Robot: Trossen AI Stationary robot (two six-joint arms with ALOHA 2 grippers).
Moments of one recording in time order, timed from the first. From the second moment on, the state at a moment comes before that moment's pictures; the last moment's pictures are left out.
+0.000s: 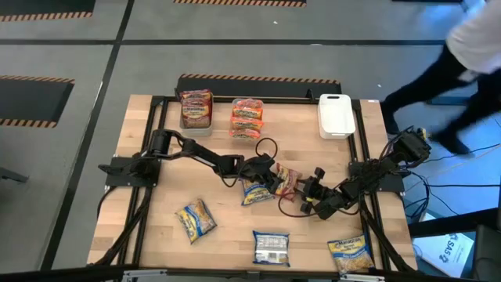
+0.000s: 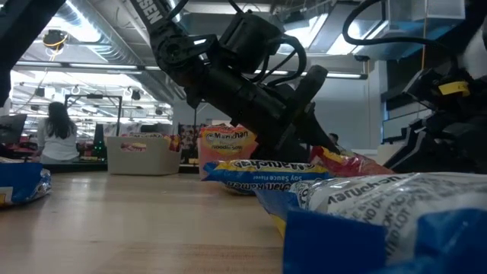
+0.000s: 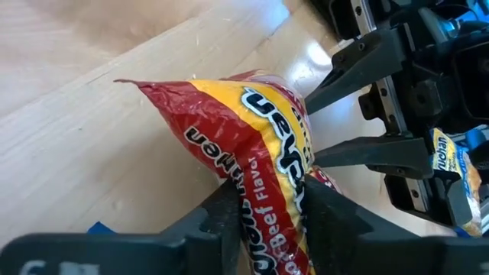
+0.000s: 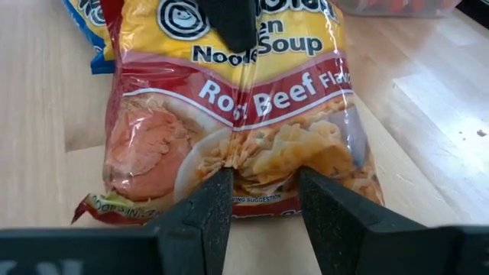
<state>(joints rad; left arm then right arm) -0.05 2.14 1.18 0.46 -0.06 -0.84 0.60 1.60 0.35 0.32 0.85 0.62</state>
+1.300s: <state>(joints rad) -0.07 1.71 1.19 -0.01 -0.11 -0.23 0.75 1.13 0.35 0.05 0.72 0.52</state>
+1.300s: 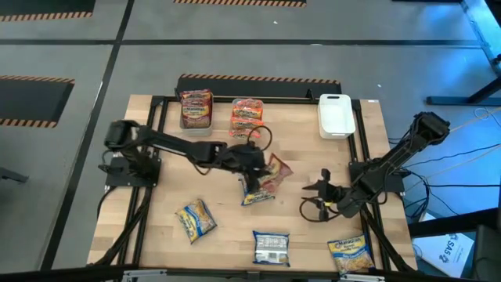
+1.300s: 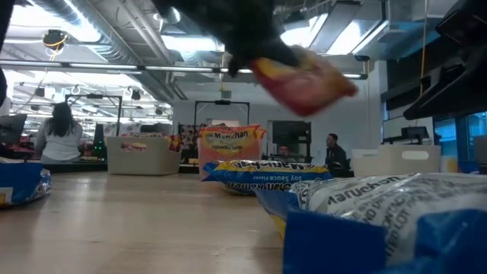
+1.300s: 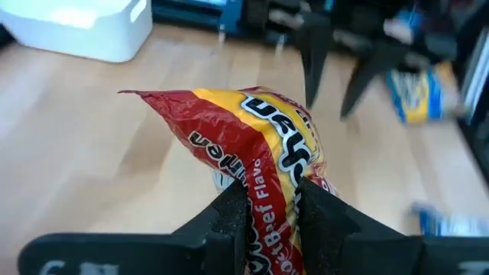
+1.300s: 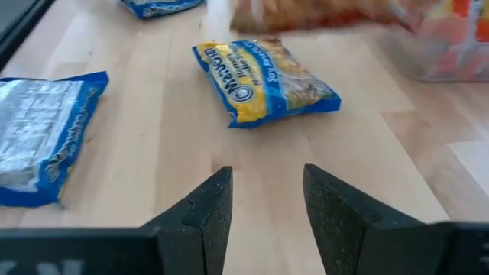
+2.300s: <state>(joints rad) 0.48 1.21 1.19 -1.05 -0.31 0.80 0.75 1.15 0.35 0.06 0.87 0.79</state>
